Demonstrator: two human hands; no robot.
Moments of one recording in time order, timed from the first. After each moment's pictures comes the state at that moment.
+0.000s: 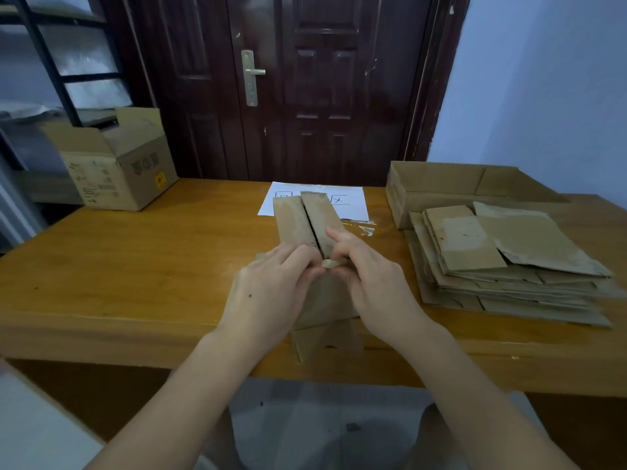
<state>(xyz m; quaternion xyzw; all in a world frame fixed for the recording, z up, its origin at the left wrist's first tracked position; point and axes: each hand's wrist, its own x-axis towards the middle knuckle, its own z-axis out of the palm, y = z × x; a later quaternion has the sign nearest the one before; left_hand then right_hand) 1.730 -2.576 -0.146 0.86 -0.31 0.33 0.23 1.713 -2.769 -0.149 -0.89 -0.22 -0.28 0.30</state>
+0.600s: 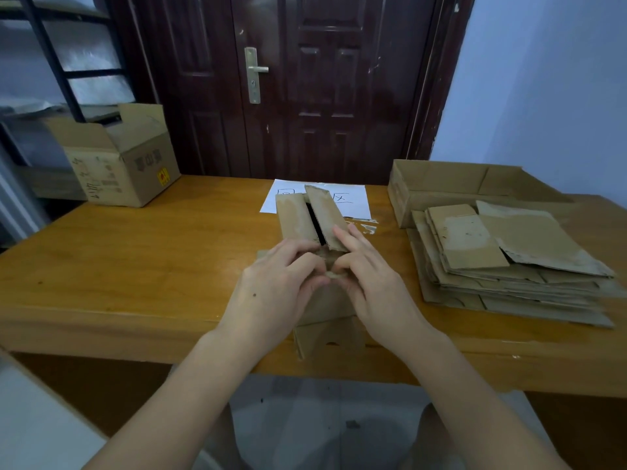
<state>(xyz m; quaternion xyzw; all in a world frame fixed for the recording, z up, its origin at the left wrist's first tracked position) 1.728 -2.572 -0.146 0.87 -0.33 0.30 0.20 1.716 -2.772 -0.168 -0.88 -0.25 -0.29 0.28</state>
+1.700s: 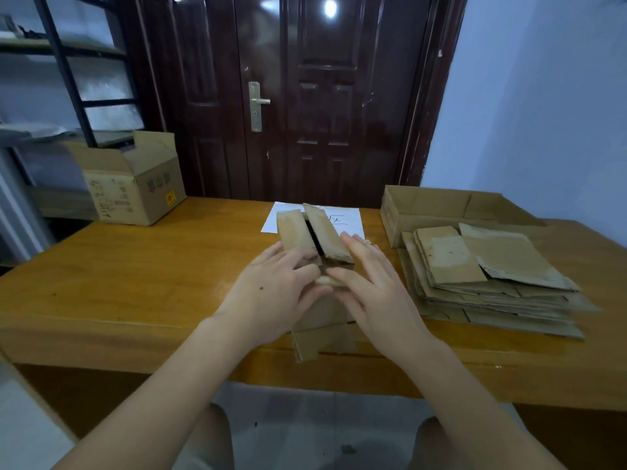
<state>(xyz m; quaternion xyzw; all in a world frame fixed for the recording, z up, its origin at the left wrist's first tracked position) 1.728 -2.563 -0.125 0.89 -0.36 0.27 0.07 1.692 -2.775 -0.147 -0.89 -0.24 -0.36 0.14</state>
